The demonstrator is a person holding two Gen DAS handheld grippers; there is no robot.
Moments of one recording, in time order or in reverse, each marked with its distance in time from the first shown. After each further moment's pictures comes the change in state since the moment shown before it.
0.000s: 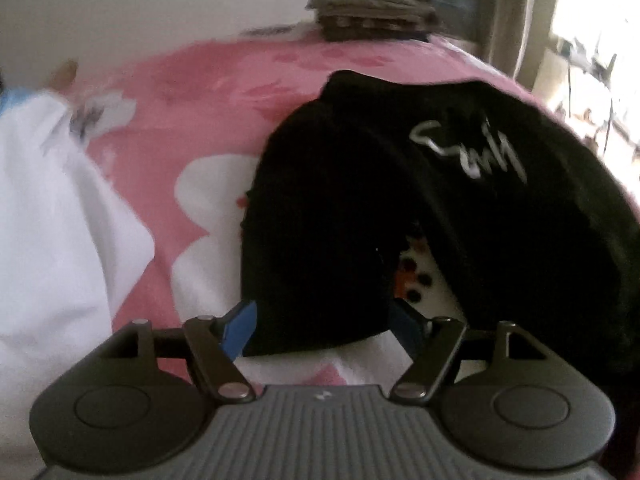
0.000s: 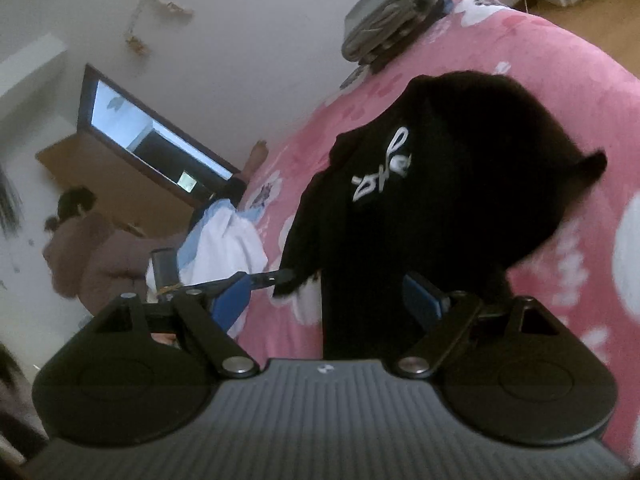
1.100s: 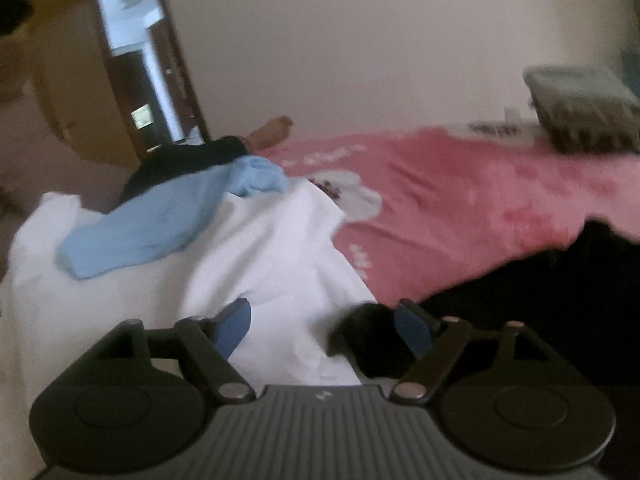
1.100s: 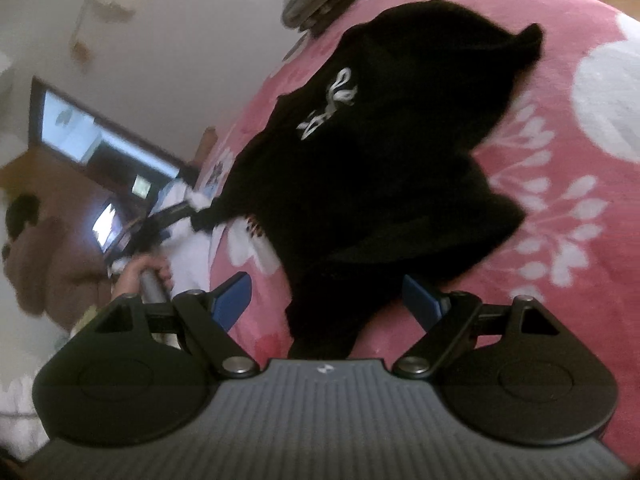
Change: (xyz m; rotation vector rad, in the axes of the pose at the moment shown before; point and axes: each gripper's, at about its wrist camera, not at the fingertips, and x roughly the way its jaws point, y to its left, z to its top) left arm -0.046 0.094 0.050 -0.308 -0.214 0.557; right arm -0.004 -0.009 -0.052 0.161 0.022 -0.131
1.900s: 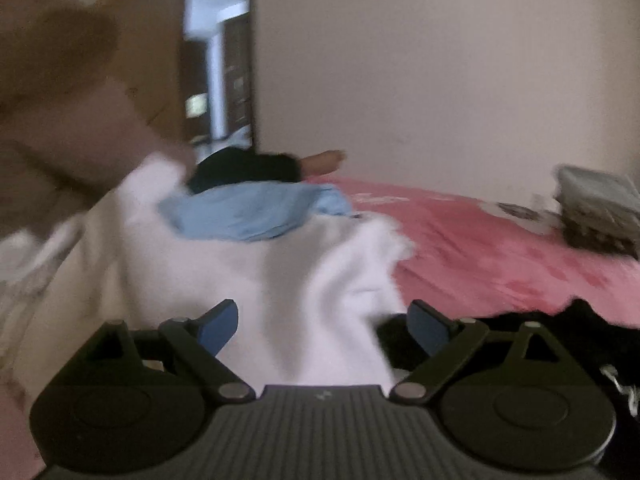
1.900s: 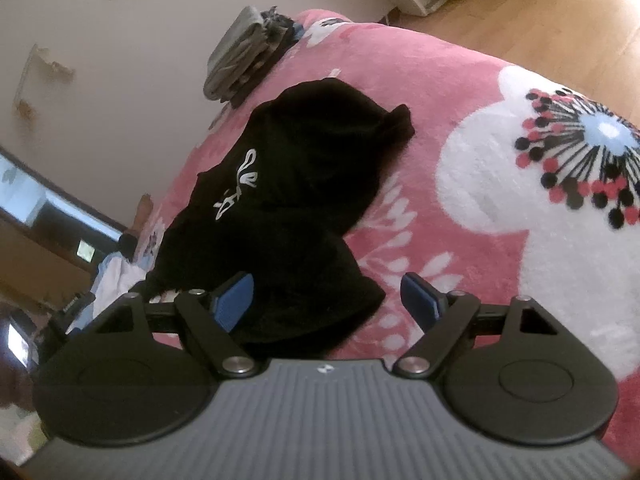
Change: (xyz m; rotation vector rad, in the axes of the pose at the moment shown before) left arm -0.070 0.053 -0.024 -0.266 -0.078 0.030; right arm -0.031 -0.039 0.025 0.027 -0.155 -0.185
